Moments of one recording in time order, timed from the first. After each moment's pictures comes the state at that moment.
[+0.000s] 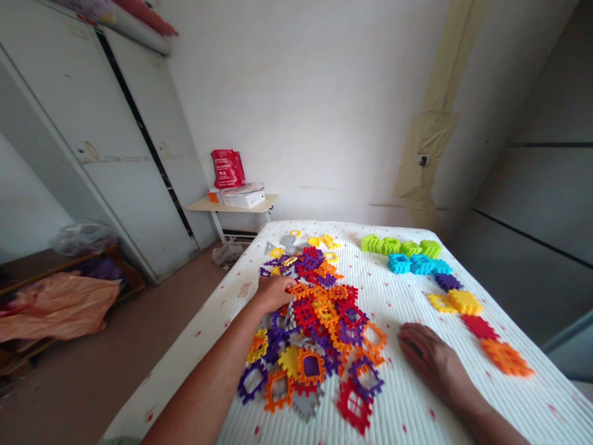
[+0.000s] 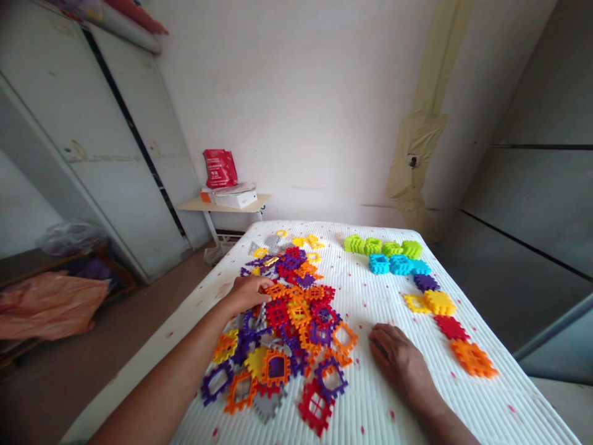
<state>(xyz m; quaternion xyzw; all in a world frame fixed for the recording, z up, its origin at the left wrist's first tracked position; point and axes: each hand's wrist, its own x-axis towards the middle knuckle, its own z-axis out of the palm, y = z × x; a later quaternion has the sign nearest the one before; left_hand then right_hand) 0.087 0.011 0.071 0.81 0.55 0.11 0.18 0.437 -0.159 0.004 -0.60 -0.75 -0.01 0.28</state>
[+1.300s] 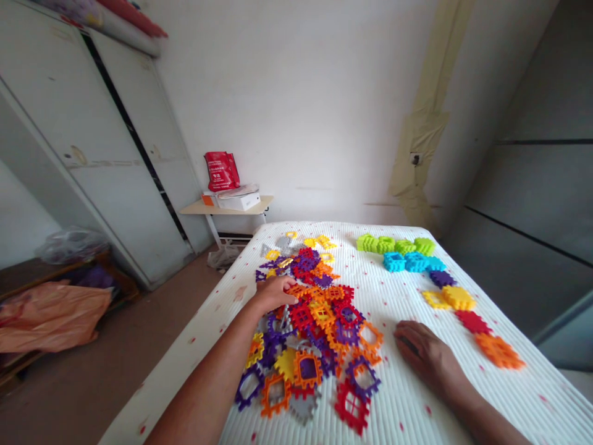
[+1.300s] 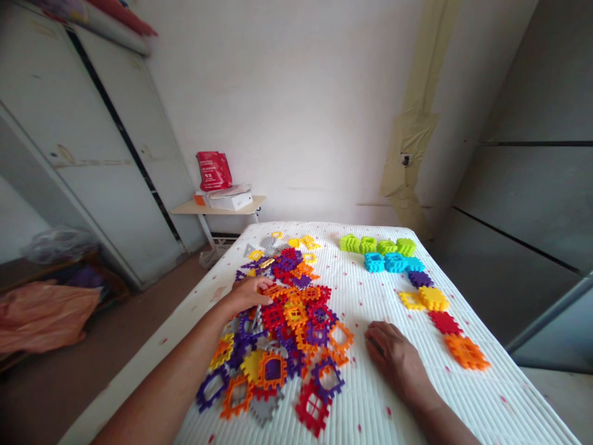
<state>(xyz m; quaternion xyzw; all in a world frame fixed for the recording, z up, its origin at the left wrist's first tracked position) 0.093 0.019 0.067 0.79 0.55 0.13 0.24 0.434 -0.160 0.007 -0.59 -0.75 -0.01 0.29</state>
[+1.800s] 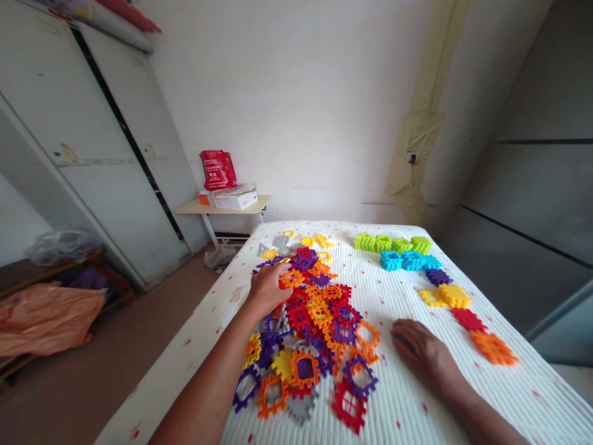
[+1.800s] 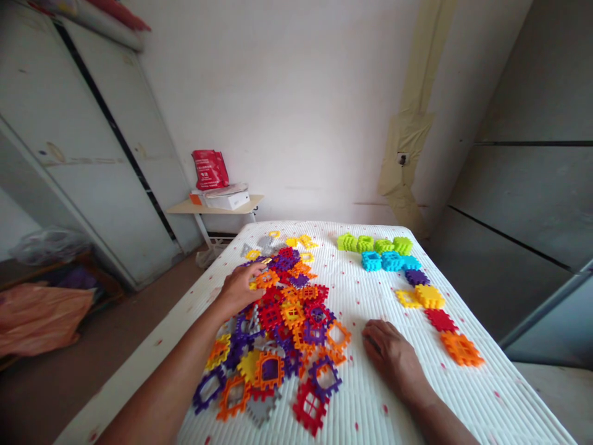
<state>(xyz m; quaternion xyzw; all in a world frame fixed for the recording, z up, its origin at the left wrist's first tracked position) 0.102 -0.008 0.096 0.79 0.56 0.22 0.12 0.433 -0.161 0.010 -0.60 -0.75 0.01 0.28</state>
